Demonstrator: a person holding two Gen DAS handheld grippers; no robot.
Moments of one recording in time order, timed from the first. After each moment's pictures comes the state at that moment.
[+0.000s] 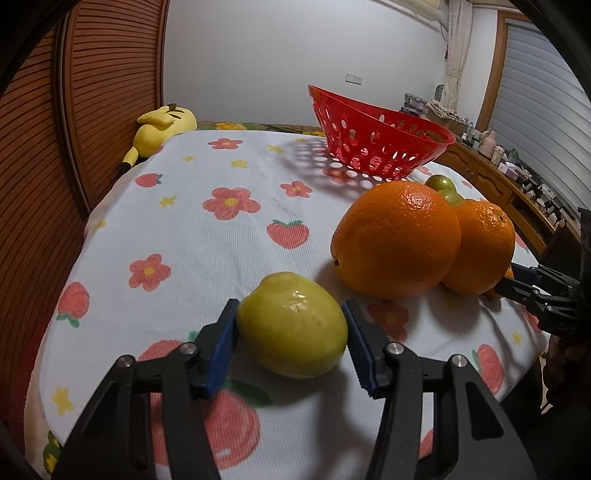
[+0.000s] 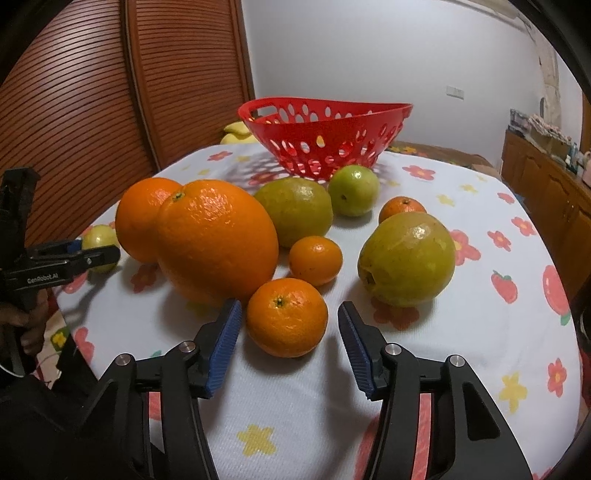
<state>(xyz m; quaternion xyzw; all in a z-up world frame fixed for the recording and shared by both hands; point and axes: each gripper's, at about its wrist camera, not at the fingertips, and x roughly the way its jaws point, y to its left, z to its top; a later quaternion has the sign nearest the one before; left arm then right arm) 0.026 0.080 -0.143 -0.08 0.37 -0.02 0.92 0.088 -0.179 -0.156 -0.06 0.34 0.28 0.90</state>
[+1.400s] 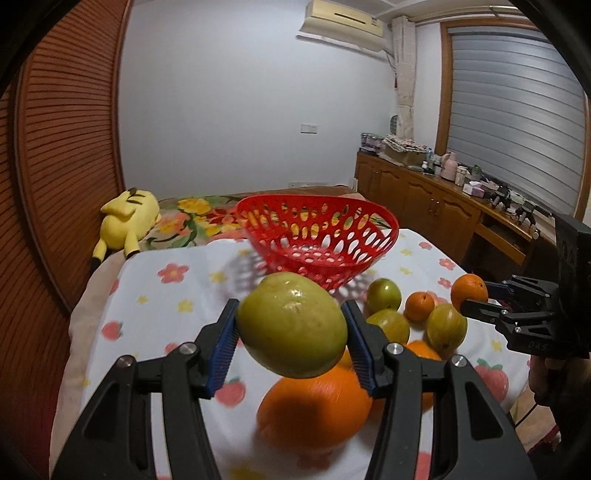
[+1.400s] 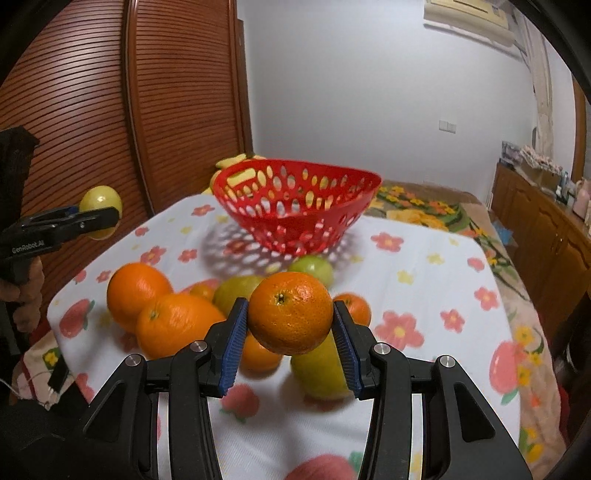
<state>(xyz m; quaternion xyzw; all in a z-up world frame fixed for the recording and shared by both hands) 0.087 0.033 -0.037 -0.02 0.27 -0.09 0.96 0.120 -0.202 -0.084 -0.07 0.27 0.27 0.92</state>
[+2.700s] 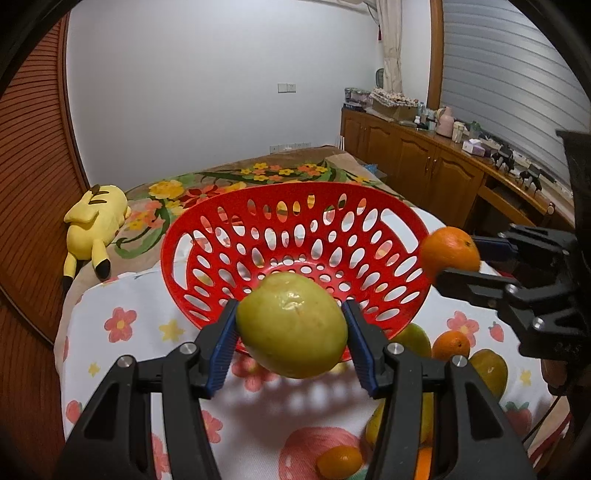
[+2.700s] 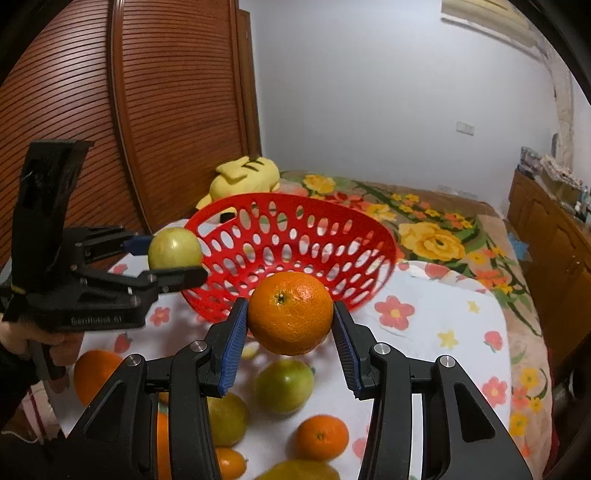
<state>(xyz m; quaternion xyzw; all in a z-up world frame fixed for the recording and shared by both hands) 0.227 -0.016 -0.043 0.03 0.35 -0.11 0.93 0.238 -0.165 -0.049 -0.08 0.30 0.30 0.90</state>
